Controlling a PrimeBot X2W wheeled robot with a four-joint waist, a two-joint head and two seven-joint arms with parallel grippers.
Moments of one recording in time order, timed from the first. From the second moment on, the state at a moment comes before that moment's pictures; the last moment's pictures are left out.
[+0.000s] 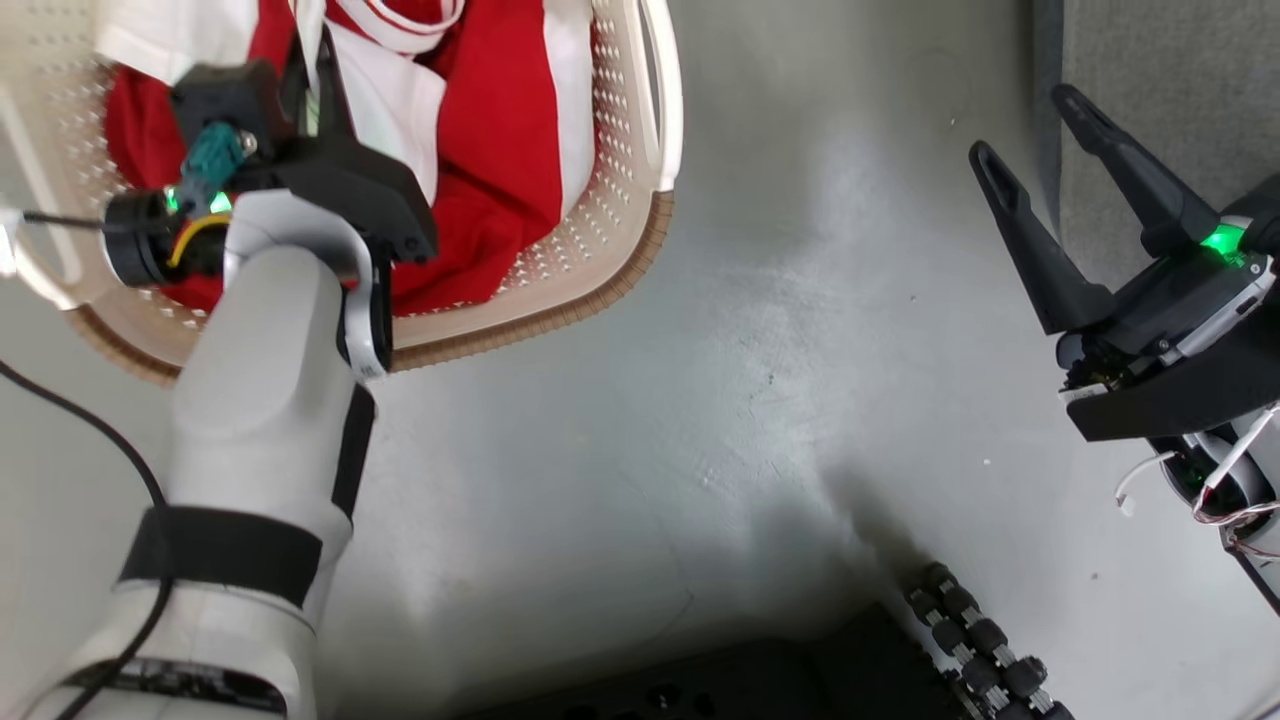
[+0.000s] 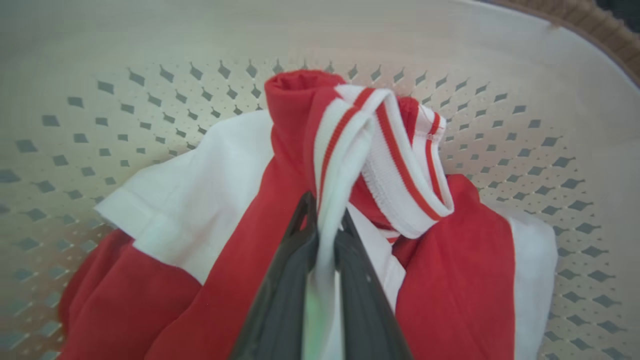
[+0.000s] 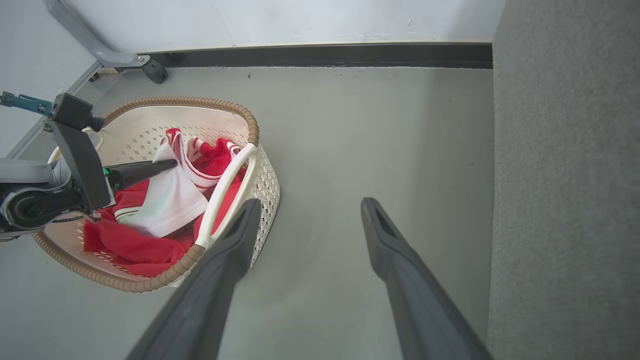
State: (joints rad) left arm -1.06 0.03 -0.24 1.02 -0.37 0.12 -0.25; right arm -0.61 -0.56 0.54 0.07 0.60 0.14 -0.26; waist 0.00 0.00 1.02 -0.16
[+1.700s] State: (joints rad) left arm -0.41 0.03 -0.35 0.34 -0.51 0.12 -0.25; right arm -0.28 -0.44 0.43 0.24 0.58 0.13 -0.26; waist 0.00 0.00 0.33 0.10
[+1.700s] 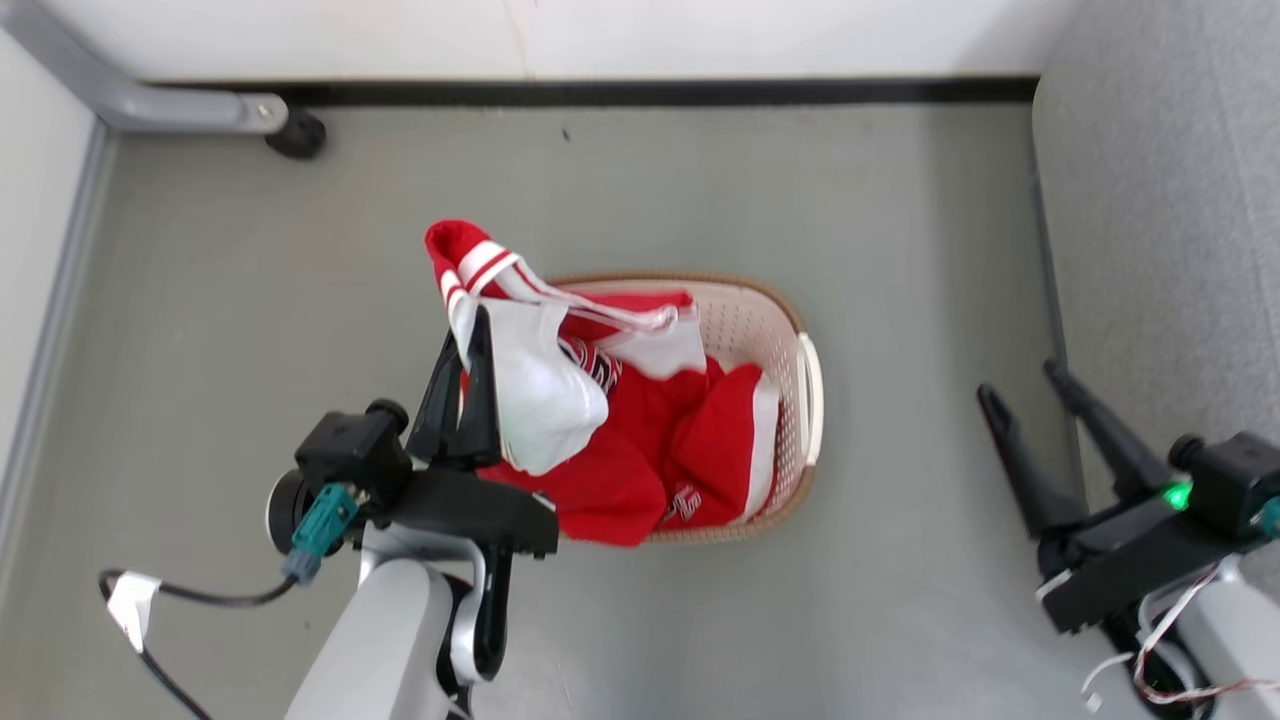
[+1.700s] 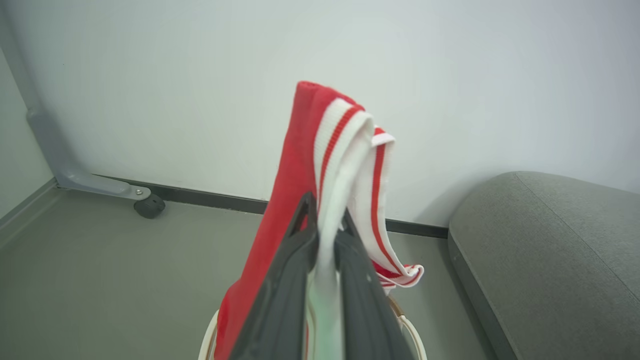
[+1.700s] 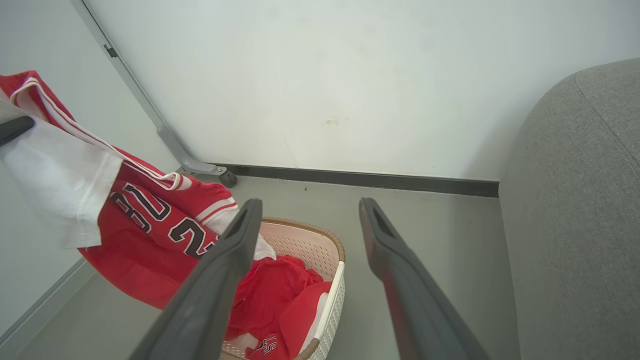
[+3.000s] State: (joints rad) left arm -0.22 0.04 -0.46 0.13 -0.42 0.12 -0.25; right arm -0.29 -0.33 0.75 0.12 0.47 0.13 -0.26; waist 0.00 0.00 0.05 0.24
